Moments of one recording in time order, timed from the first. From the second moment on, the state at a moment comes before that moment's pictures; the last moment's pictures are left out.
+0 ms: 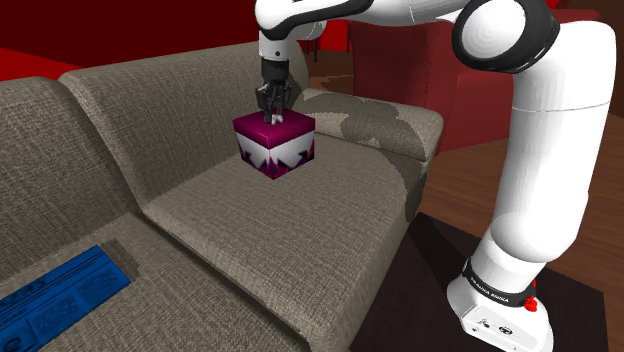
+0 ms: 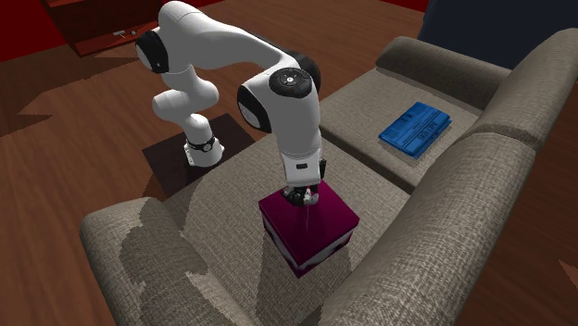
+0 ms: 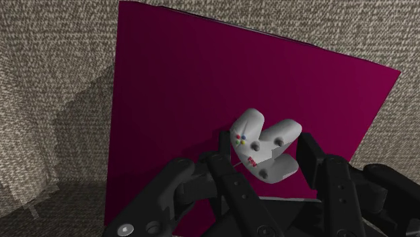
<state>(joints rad) -0.12 0.28 0.21 -1.46 0.05 1.81 -0.10</state>
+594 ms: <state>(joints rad) -0.12 0.29 0.21 -1.41 0.05 1.77 -0.10</state>
